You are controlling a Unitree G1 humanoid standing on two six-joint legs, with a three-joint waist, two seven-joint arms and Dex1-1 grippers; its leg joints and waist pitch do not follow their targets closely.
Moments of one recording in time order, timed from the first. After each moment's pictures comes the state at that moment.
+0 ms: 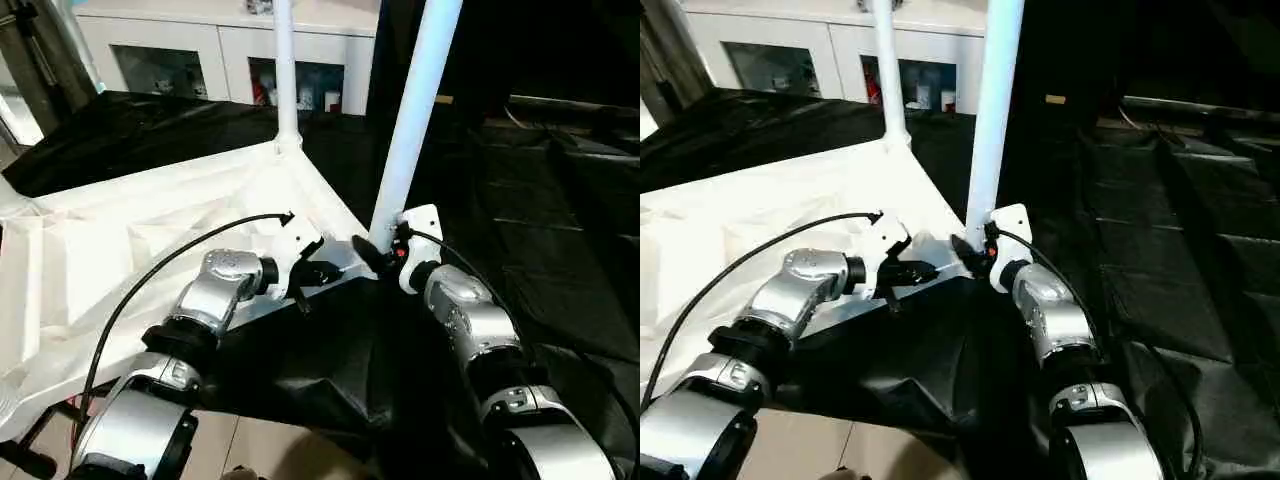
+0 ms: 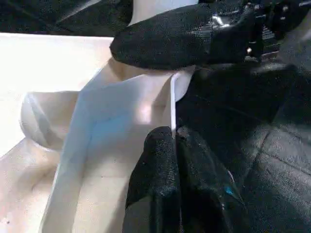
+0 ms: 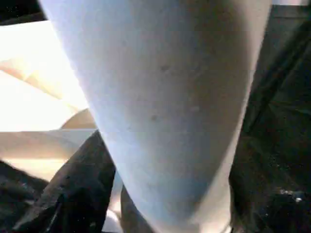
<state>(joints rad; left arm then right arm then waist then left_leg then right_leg) -0.69 0.19 -0.18 0.76 0.02 0.15 -0.97 -0.59 -0.07 -0.04 0.75 0.10 0.09 0.55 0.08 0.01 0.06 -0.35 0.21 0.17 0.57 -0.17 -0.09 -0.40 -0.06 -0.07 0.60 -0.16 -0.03</state>
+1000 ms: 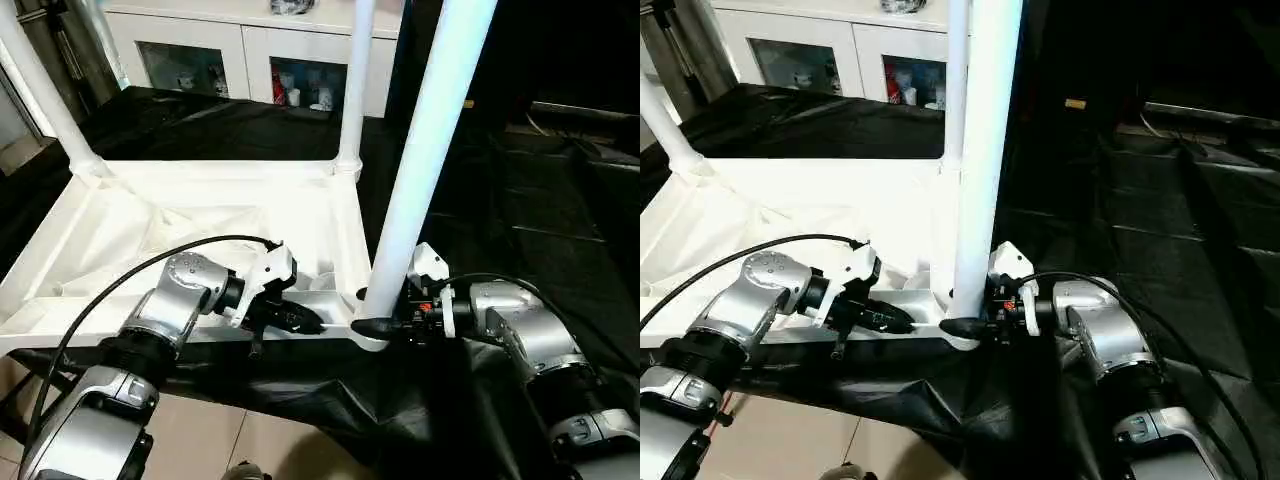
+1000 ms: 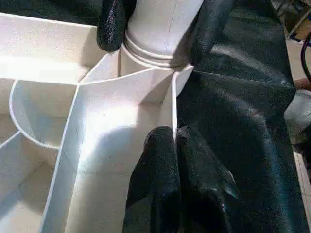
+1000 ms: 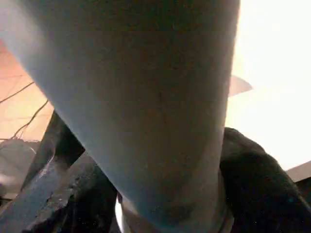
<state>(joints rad) -0.61 0.35 -0.27 0.65 -0.02 0.10 -1.43 -0.46 -0.34 0.18 0.48 0.14 0.22 1.28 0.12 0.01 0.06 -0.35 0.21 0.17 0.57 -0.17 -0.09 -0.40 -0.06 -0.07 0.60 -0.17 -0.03</state>
